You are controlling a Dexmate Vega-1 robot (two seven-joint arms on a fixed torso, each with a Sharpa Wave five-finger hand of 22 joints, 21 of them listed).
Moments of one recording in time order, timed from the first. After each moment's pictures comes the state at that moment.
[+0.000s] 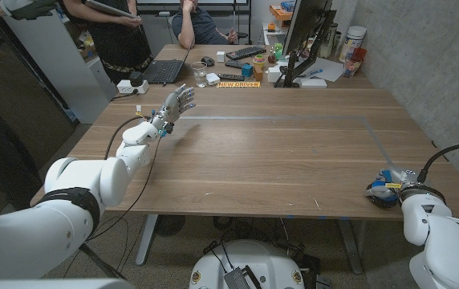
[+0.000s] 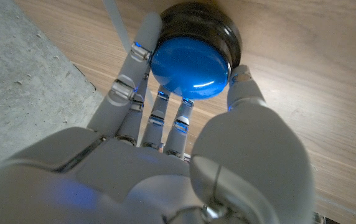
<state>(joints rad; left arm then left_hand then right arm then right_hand) 0.31 0.22 -0.02 -0.37 -0.12 -0.52 -0.56 0.05 0.08 0.45 0.14 0.19 0.11 -0.08 0.18 0.17 0.08 0.00 0.20 0.18 0.01 0.02 0.18 0.17 0.07 0.08 0.37 0.19 -1.67 -0.17 0.22 -2.34 -1.46 -0.32 0.52 0.83 -0.14 0.35 -0.17 0.21 0.69 -0.08 0.36 0.23 0.60 0.03 0.51 0.33 0.79 0.05 0.59 0.60 1.17 -0.19 0.46 0.22</state>
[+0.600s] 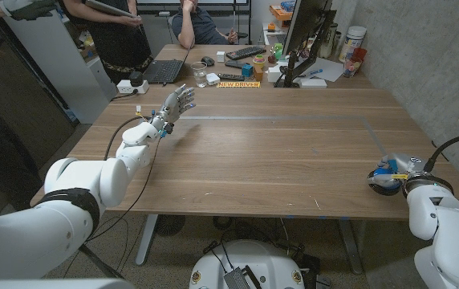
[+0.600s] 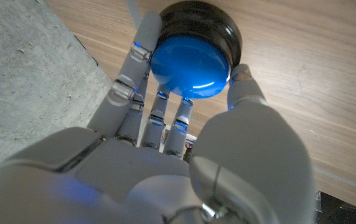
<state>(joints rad) 0.32 0.22 -0.02 -0.38 -0.12 -0.52 -0.56 0.05 0.07 0.45 0.14 0.19 0.11 -0.08 0.18 0.17 0.08 0.00 0.20 0.18 0.01 0.02 0.18 0.17 0.07 0.08 0.36 0.19 -1.66 -0.16 0.24 -2.42 -1.46 -0.29 0.53 0.84 -0.15 0.36 -0.16 0.20 0.70 -0.07 0.36 0.24 0.61 0.04 0.52 0.35 0.80 0.05 0.57 0.61 1.17 -0.19 0.47 0.23</state>
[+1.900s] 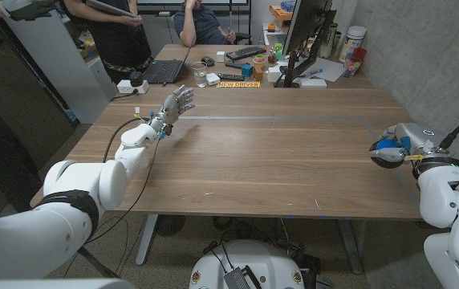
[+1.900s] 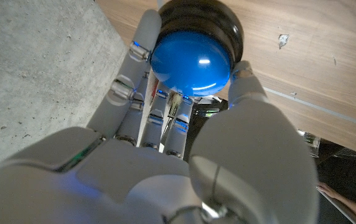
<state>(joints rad) 0.33 0.22 -0.02 -0.38 -0.13 -0.54 -0.57 0.05 0.07 0.45 0.14 0.19 0.11 -0.08 0.18 0.17 0.08 -0.01 0.20 0.18 0.01 0.02 0.18 0.17 0.07 0.08 0.35 0.19 -1.62 -0.10 0.29 -2.54 -1.42 -0.19 0.47 0.86 -0.16 0.36 -0.15 0.19 0.73 -0.05 0.36 0.24 0.63 0.06 0.56 0.37 0.84 0.05 0.52 0.65 1.16 -0.18 0.51 0.23</state>
